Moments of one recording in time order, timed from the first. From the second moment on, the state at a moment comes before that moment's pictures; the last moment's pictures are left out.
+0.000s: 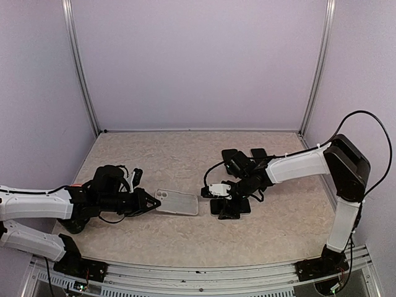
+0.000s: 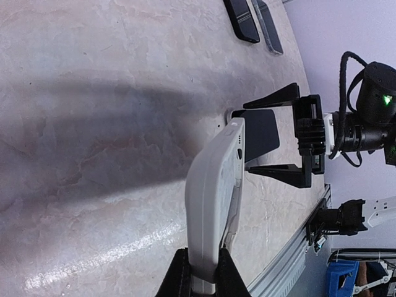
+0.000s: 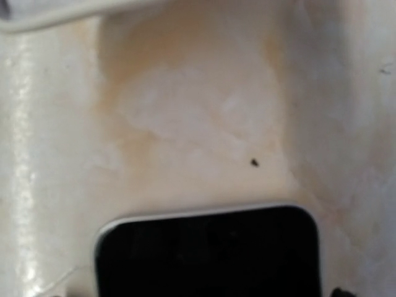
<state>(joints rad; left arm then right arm) -0.77 1.14 0.48 0.05 0.21 -0.89 0.79 1.87 1.10 -0.32 -0.26 -0.72</state>
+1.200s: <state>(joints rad) -0.73 1.34 0.46 0.12 0.25 -0.93 0.80 1.78 1.11 -0.19 -0.33 -0.67</state>
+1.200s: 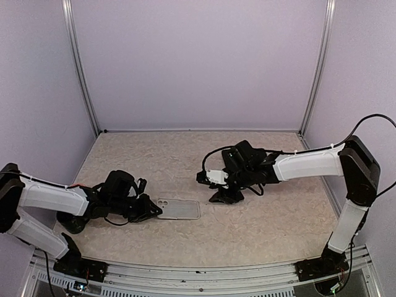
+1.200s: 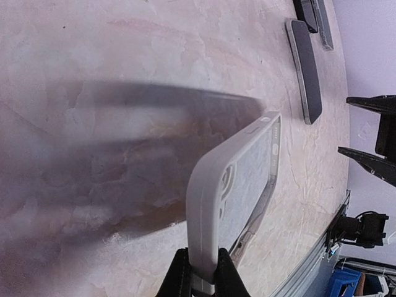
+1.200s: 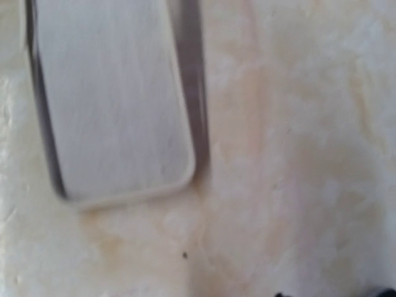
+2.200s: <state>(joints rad) -0.75 1.59 0.49 0.38 0.31 -0.94 0.79 1.92 1.14 -0.06 0.29 -0.05</state>
